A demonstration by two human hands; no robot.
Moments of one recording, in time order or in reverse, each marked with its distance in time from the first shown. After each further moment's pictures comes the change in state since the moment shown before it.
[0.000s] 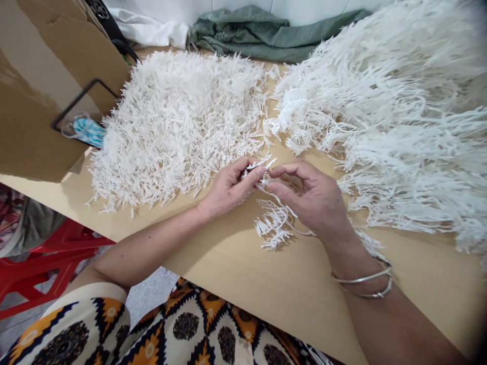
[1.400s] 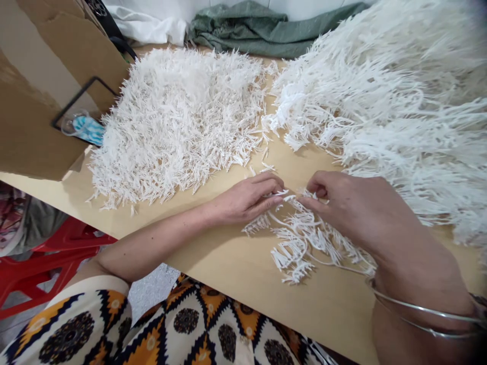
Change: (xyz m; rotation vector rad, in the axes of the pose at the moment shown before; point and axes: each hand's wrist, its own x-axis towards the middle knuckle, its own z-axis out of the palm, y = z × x) left_hand 0.000 -0.005 0.010 0.419 -0.431 0.350; right_hand -0.013 0.005 -0.066 -0.948 -0.163 -0.046
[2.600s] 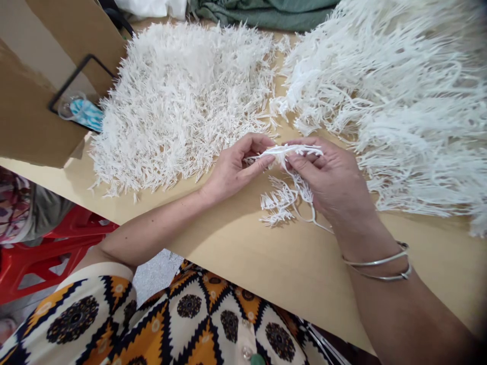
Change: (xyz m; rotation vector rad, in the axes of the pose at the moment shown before) left_hand -0.006 -0.013 -0.005 -0.249 0.459 -0.279; right_hand 0.029 -0.050 0.029 1.282 0.074 0.280
